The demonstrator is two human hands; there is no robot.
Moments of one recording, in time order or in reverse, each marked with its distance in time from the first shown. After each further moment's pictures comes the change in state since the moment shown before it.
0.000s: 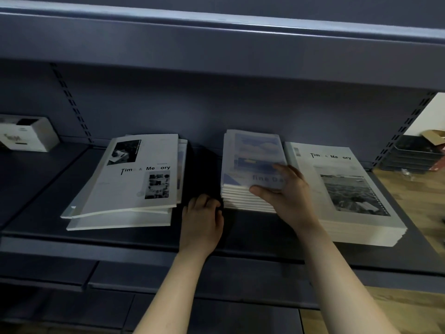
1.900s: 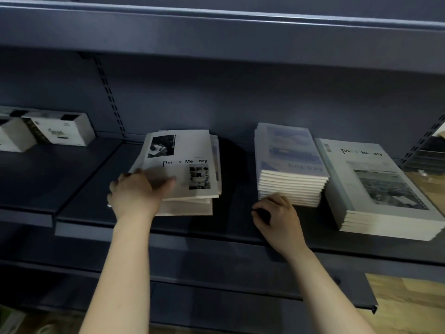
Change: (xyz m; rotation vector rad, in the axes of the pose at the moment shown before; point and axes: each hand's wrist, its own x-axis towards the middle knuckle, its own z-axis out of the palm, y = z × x) left_hand 0.016 -0.132 -0.142 0.146 -0.017 -0.581; right_hand -0.061 -0.014 0.094 -0.126 -0.025 -0.271
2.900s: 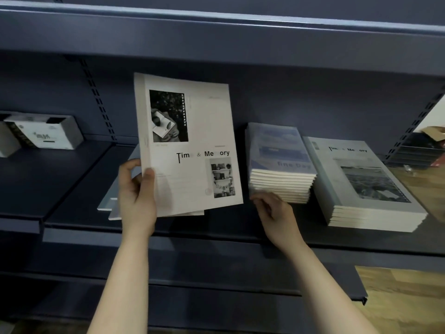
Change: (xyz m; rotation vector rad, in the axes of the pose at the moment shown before) left_hand -0.039 0.017 0.012 -1.169 0.174 0.241; right_hand 0.000 -0.003 -0.018 0.285 -0.026 0.154
